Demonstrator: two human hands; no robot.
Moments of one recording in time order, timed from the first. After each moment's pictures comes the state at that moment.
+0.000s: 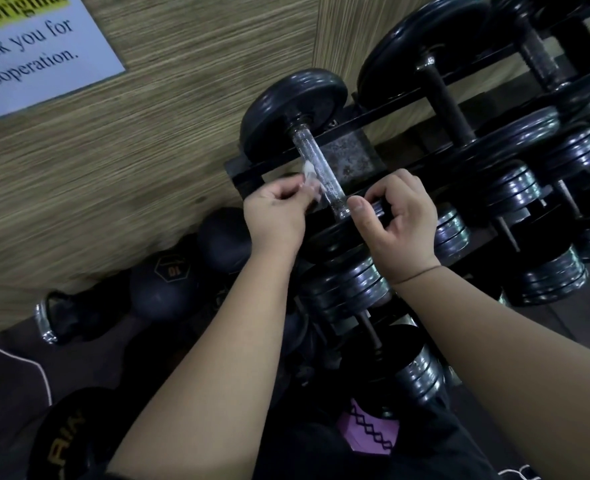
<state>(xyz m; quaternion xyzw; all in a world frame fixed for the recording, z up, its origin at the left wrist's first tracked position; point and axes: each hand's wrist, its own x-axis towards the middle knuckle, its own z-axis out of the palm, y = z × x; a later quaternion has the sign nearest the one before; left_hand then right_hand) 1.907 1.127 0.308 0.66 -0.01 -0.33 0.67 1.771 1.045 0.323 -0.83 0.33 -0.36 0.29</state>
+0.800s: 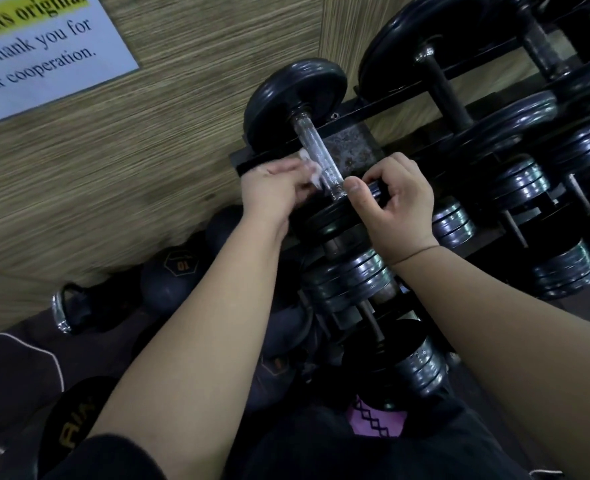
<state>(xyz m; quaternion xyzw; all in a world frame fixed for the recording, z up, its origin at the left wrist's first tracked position) 1.919 1.126 0.333 0.62 0.02 -0.40 0.68 1.769 1.042 0.325 -0.82 0.32 -0.34 0.32</state>
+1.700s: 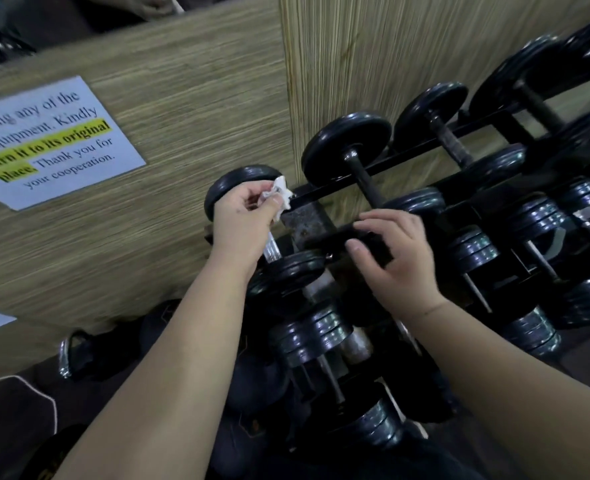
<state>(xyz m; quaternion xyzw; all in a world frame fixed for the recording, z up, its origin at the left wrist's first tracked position) 1.876 1.080 0.409 0.72 -0.15 -0.21 0.65 1.677 0.962 0.375 -0.85 0.22 -0.39 0.27</state>
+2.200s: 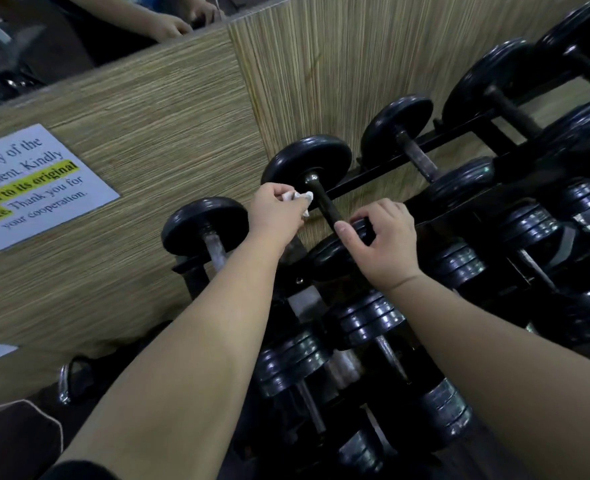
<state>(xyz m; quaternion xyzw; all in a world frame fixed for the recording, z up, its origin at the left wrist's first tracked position) 1.844 0.940 0.409 0.78 -0.12 -0.25 0.56 1.687 0.851 0.353 -0.84 0.32 -0.34 0.27</state>
